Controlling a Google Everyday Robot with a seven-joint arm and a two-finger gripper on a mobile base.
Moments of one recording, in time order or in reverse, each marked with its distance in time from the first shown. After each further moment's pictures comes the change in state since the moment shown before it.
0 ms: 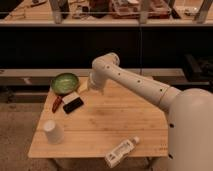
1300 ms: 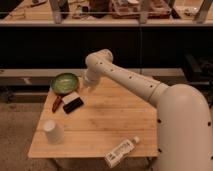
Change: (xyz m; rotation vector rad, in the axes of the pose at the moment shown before) arm 0.029 -0.024 0.003 -0.004 -0.001 -0.007
